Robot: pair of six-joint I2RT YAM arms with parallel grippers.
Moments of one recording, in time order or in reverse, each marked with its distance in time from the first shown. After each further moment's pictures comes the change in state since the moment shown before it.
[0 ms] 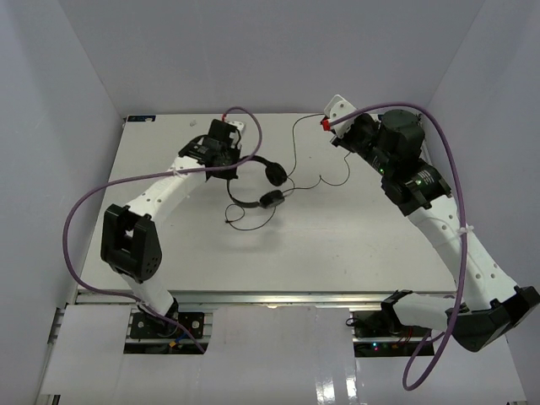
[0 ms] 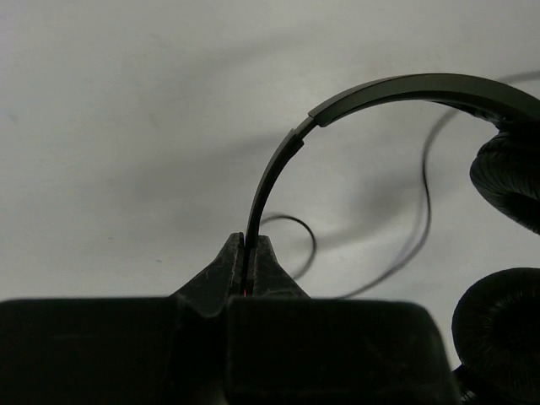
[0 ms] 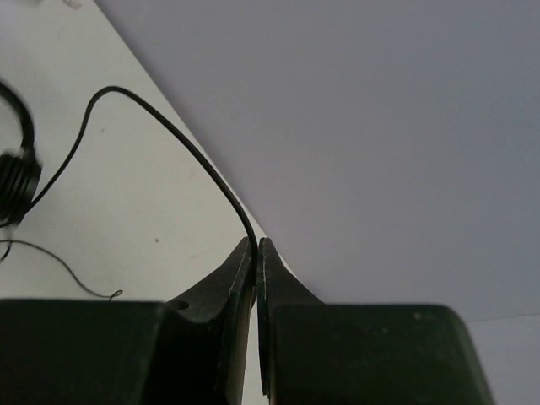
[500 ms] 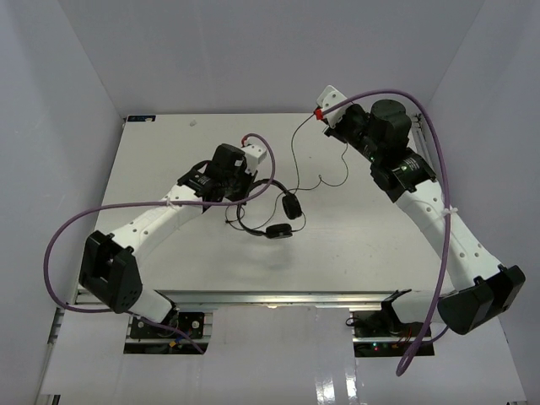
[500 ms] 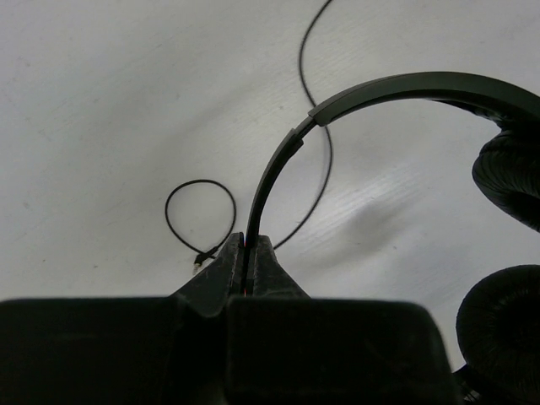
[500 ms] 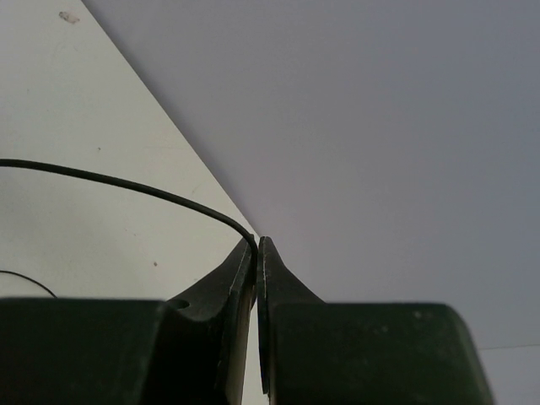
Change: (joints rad) left arm -0.196 -0.227 -0.283 0.122 0.144 0.150; right arm -0.033 0.129 0.056 0.099 -0.053 0.021
